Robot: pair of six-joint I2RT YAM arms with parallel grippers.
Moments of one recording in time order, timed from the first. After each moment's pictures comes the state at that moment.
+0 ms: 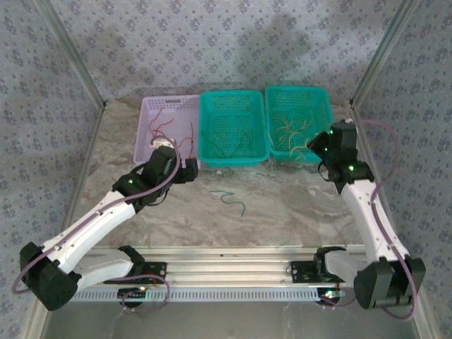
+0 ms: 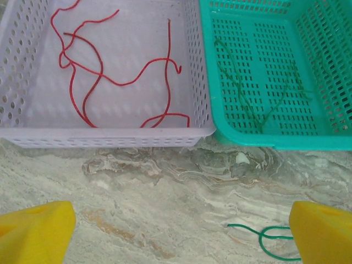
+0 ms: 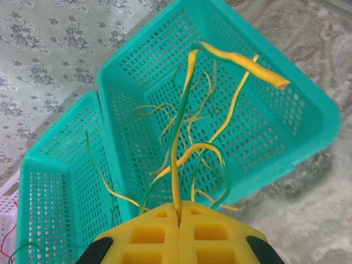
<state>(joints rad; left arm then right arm) -0.68 1.07 0.94 -0.61 -0.38 -0.56 0.08 1.12 1.01 -0.45 0.08 0.71</state>
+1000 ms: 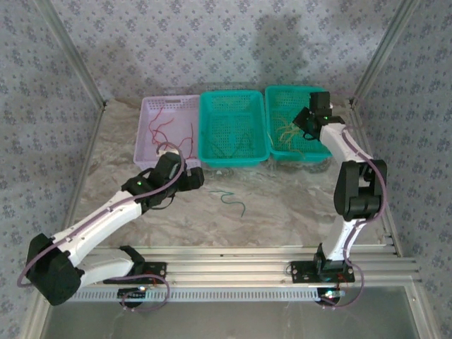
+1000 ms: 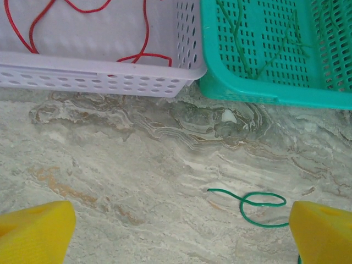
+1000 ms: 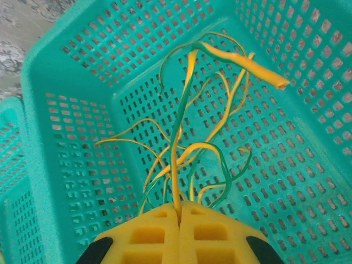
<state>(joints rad) -0.68 1.12 0.85 -0.55 -0.23 -0.69 0.05 1.82 1.46 -0.40 0.04 0.66</state>
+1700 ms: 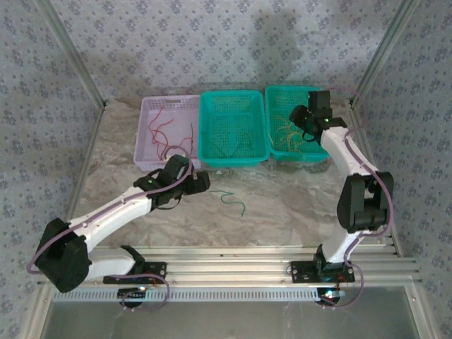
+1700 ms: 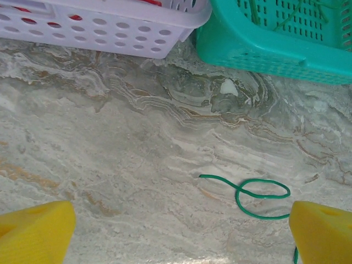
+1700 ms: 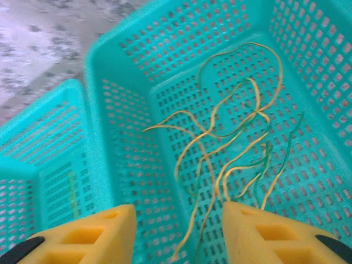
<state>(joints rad) -0.68 1.23 0.80 -0.45 -0.14 -0.77 0.12 1.66 1.39 -0.40 0.03 0.59</state>
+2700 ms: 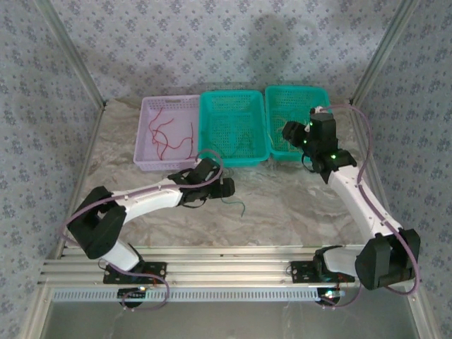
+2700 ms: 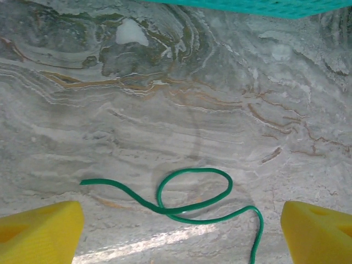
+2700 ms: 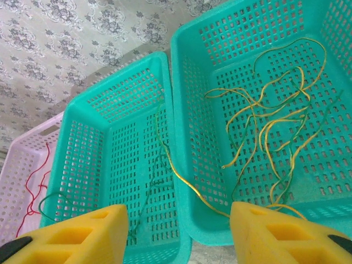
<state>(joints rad) -0.83 1.55 0.90 -0.28 -0.05 -0.82 0.23 1.24 1.06 -0.31 0.00 0.57</state>
